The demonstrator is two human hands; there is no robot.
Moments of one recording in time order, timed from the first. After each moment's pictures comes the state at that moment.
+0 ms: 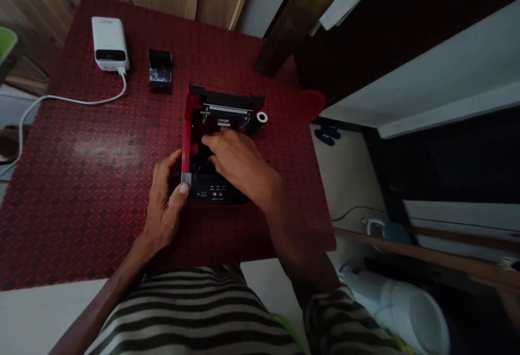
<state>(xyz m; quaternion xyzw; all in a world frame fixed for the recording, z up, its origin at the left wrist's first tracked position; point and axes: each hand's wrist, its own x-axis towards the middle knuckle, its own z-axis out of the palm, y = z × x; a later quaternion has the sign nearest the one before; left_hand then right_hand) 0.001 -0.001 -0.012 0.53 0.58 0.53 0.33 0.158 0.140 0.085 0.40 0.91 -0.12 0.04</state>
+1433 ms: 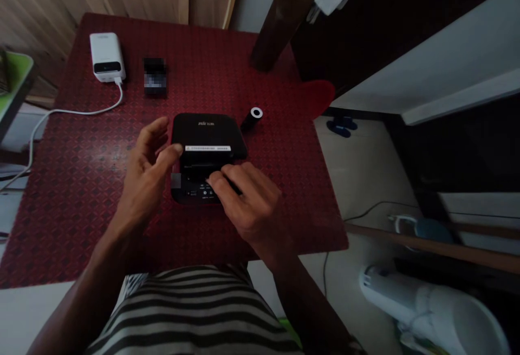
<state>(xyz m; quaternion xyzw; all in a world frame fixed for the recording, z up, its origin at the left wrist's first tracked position) -0.008 0.063 0.036 0.39 0.59 0.60 0.37 0.209 0.064 0.055 0.33 0.88 0.09 -0.33</state>
